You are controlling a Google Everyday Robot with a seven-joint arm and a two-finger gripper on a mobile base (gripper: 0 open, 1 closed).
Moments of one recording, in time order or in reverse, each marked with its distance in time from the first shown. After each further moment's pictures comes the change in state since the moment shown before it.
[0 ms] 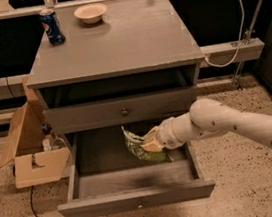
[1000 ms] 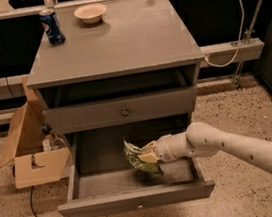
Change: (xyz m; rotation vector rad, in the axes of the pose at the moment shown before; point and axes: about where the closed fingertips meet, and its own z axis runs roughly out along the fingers) arm 0.068 -0.020 0.085 -0.033 -0.125 0.125
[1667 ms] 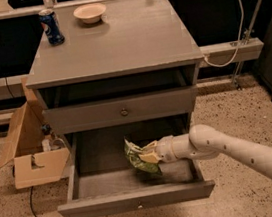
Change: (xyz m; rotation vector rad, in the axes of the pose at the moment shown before) arm 0.007 -0.007 0.007 -0.018 -0.064 0.016
